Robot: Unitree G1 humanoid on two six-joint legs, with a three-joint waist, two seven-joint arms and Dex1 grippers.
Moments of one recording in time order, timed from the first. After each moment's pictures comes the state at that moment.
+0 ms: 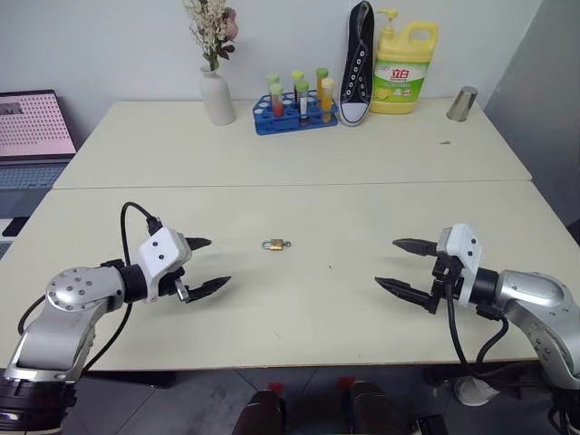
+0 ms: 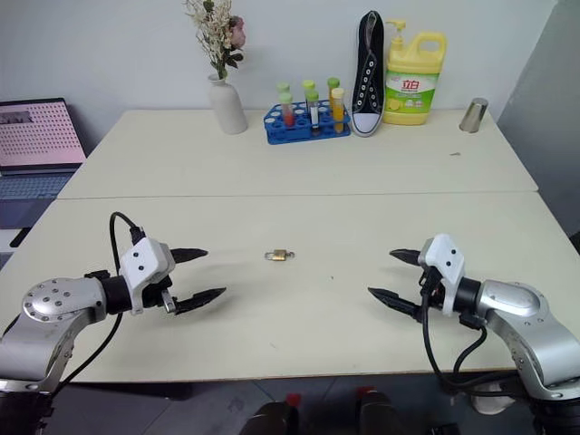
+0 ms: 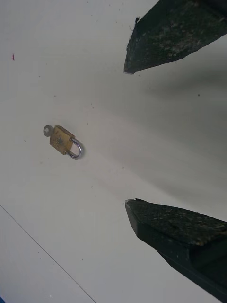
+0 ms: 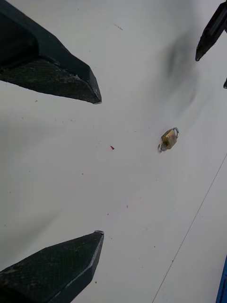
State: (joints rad) left arm -0.07 0.84 0.14 -0.15 -0.31 0.23 -0.98; right arm -0.08 -0.74 -0.07 -0.42 0.49 0.49 0.87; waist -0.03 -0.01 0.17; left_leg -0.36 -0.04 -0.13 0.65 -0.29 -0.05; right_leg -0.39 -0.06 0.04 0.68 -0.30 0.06
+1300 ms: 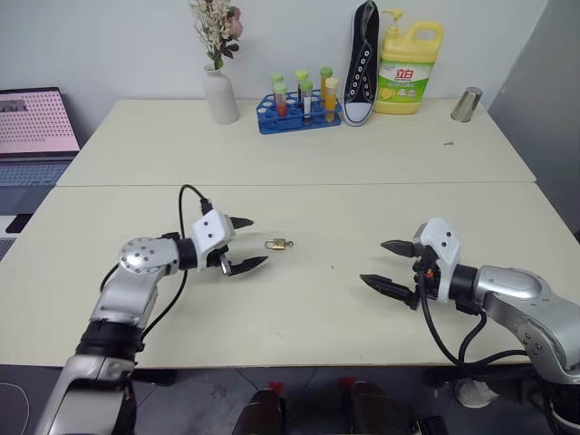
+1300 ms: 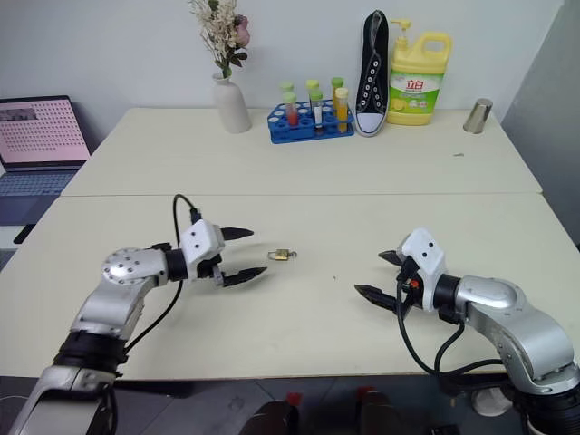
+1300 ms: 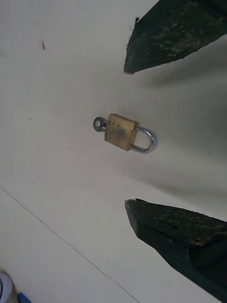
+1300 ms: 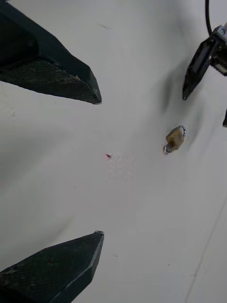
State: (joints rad) left arm -0.52 0.63 -0.11 0.39 -0.12 -0.11 -1.08; right arm -0.18 -0.69 -0.02 -0.58 0.56 0.87 0.65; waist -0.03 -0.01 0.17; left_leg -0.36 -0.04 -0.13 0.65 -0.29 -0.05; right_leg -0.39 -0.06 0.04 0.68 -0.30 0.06
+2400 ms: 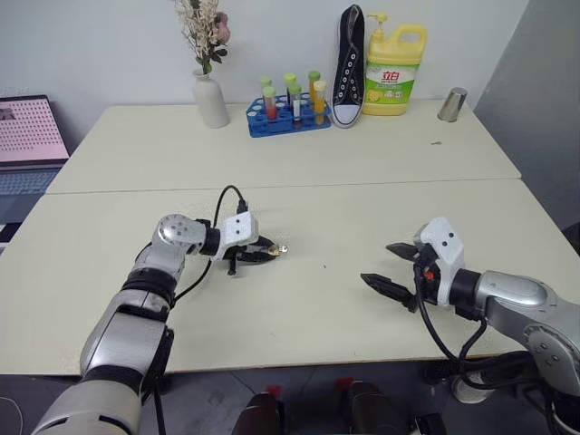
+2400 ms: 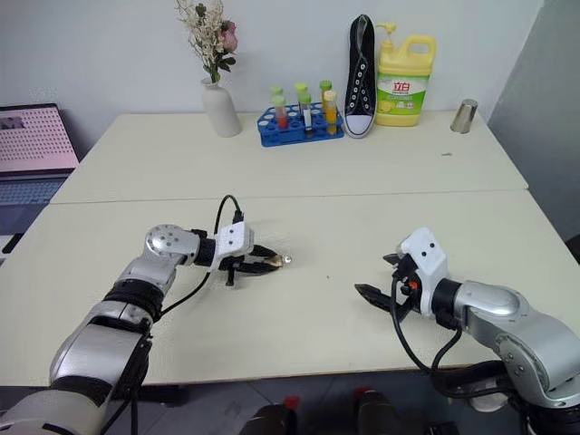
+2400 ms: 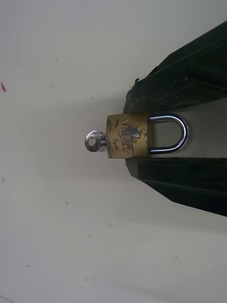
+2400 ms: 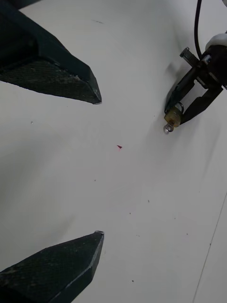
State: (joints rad) left arm -0.73 0.56 -0.21 0.87 0.04 -0.52 -1.27; right arm -0.13 -0.72 -0.09 -0.70 0.64 0.97 0.54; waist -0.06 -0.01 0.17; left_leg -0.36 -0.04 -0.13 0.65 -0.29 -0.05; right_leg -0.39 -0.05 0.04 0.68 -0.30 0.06
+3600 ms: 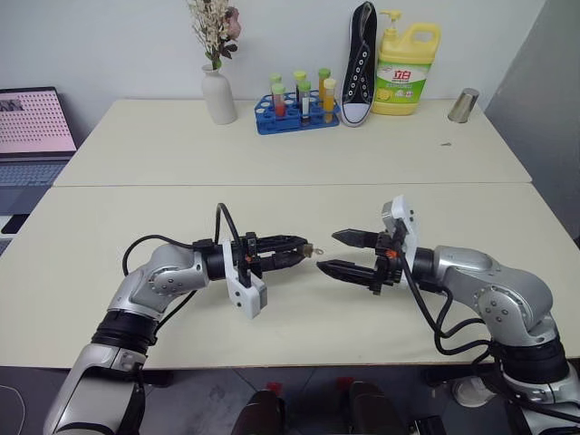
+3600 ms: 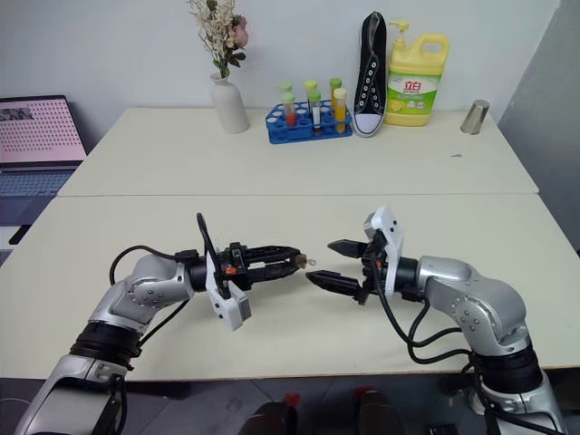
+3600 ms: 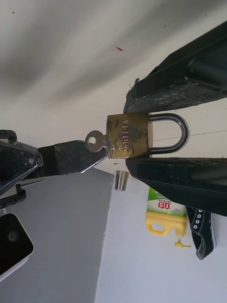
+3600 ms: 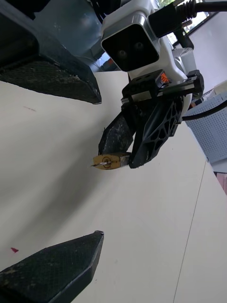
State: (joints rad) left arm -0.50 0.64 -0.17 0.31 0.37 -1.12 -0.62; right arm -0.41 -0.50 0.06 -0.42 0.78 0.93 0.69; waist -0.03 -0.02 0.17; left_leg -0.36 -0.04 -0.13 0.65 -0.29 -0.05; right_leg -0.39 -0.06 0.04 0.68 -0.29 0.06
